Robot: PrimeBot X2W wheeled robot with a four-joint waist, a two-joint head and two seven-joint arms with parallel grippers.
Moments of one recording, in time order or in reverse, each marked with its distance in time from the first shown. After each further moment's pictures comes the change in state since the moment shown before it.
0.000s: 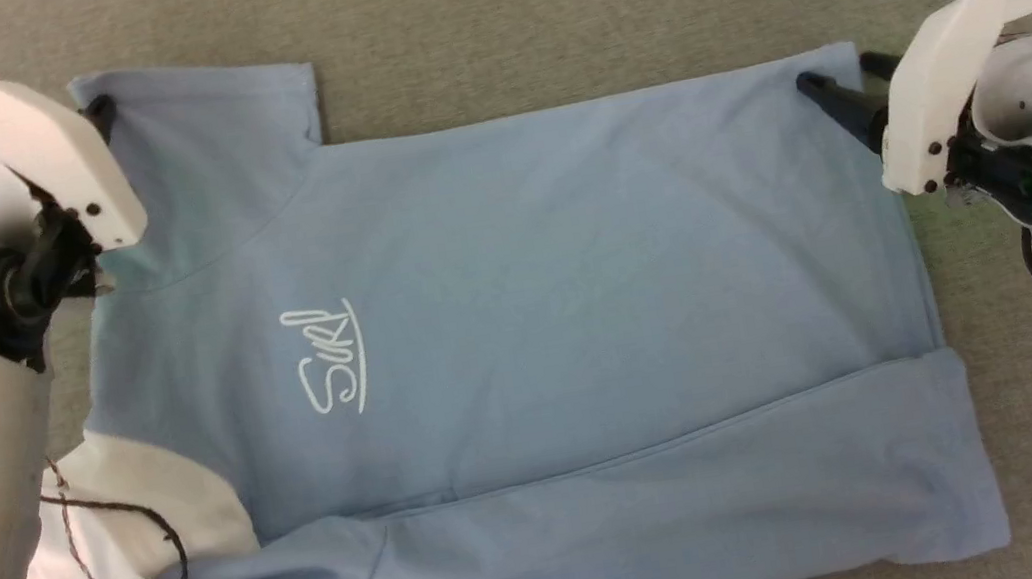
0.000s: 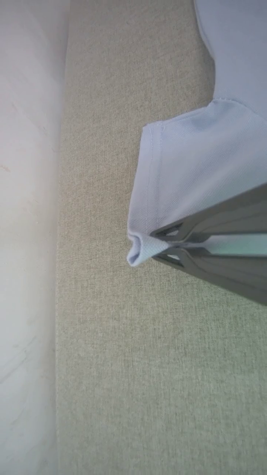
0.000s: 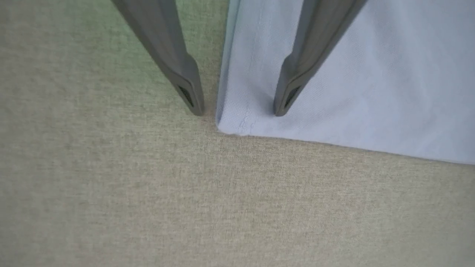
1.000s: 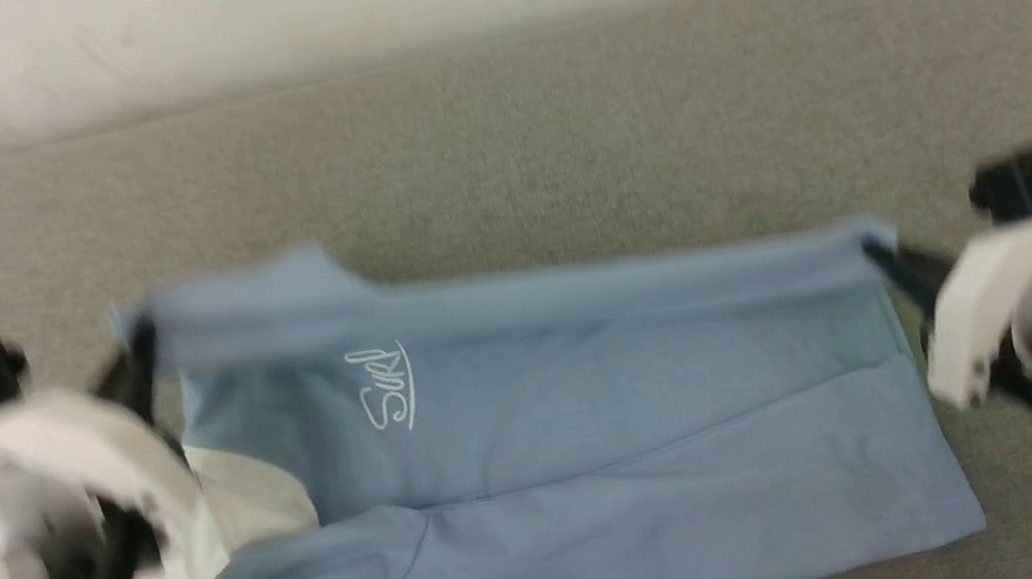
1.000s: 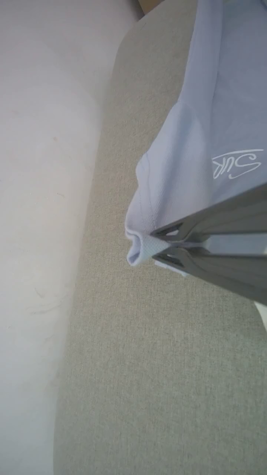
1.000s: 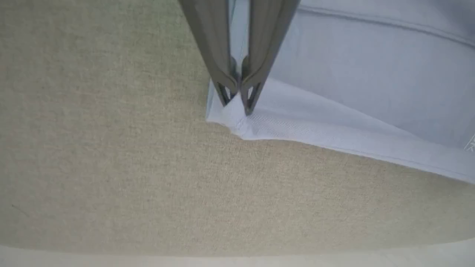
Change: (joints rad) left arm 0.557 0.062 0.139 -0.453 -0.079 0.101 -0.240; right arm 0.293 -0.134 0.119 -0.129 0.057 0.000 -0.247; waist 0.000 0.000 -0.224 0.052
